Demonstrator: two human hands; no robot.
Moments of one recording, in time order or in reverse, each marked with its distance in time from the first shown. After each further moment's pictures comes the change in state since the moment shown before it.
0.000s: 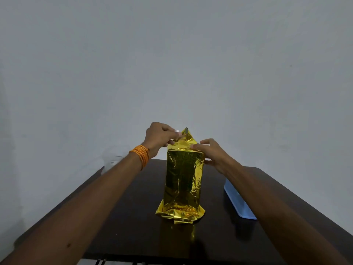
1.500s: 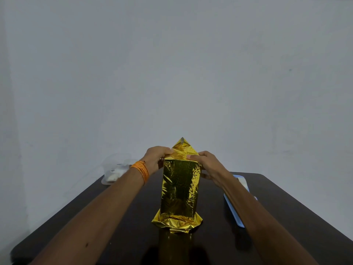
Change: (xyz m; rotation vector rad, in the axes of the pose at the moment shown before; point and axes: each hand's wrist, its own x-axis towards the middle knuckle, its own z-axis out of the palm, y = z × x) left_hand 0.021 -0.045 0.025 -0.428 -0.042 -0.458; right_hand -0.007 0.014 0.000 0.073 -0.016 0.008
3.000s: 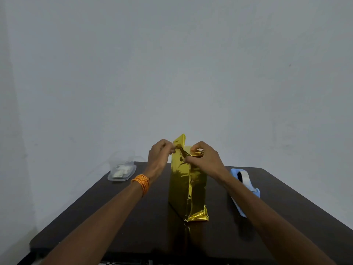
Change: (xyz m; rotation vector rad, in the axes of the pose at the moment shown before) left_hand -0.051 -0.018 -0.005 0.310 0.107 0.578; right_hand -0.028 -0.004 0.018 -0.331 0.108 -0.407
